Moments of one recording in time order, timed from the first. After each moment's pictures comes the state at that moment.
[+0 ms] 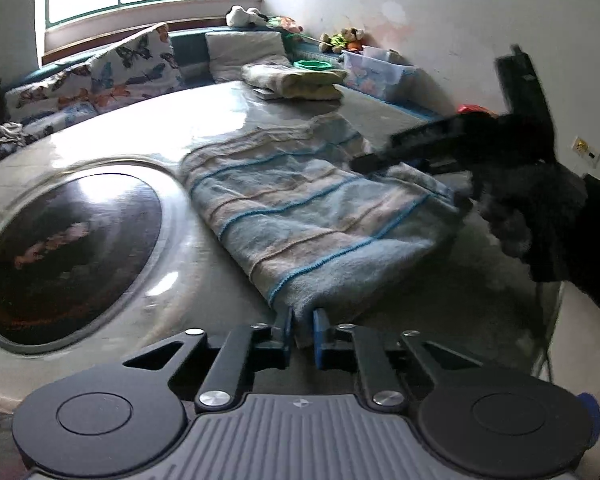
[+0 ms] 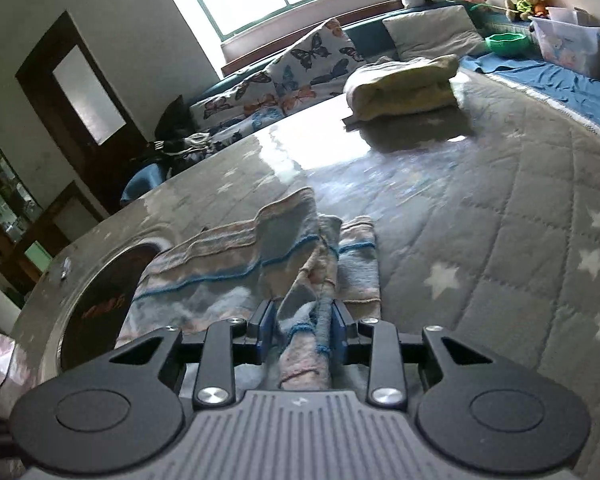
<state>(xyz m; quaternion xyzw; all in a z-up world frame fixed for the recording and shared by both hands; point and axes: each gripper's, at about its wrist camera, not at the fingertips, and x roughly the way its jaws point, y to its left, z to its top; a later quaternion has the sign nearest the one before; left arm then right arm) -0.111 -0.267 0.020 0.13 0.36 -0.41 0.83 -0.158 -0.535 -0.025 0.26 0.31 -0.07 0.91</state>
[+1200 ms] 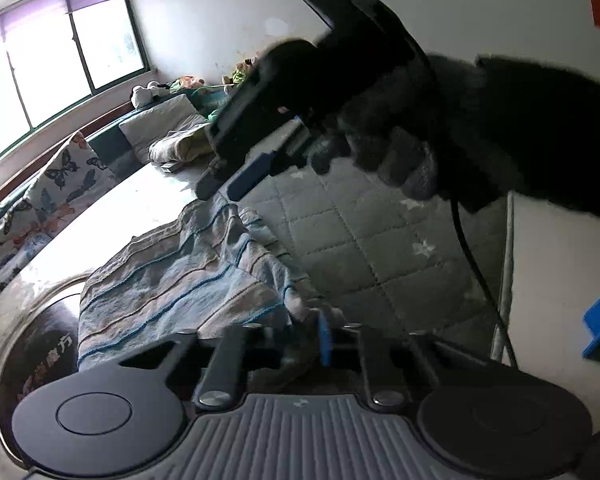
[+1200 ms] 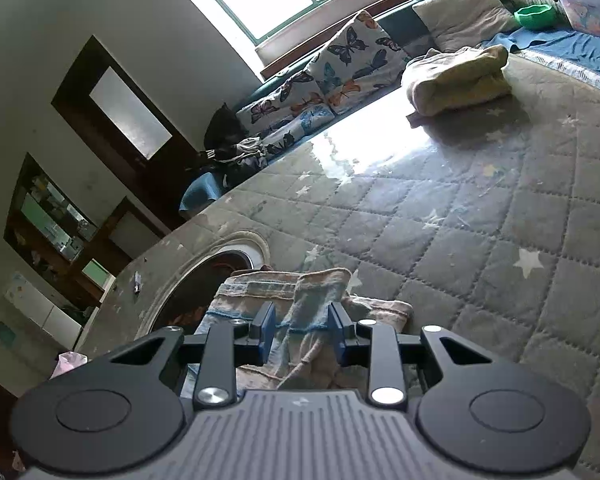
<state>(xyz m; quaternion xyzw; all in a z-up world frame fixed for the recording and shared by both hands) -0.182 -0.318 0.027 0.26 0.22 -0.51 0.79 -0.152 -0.525 0.004 0.32 0.29 -0.01 0.90</state>
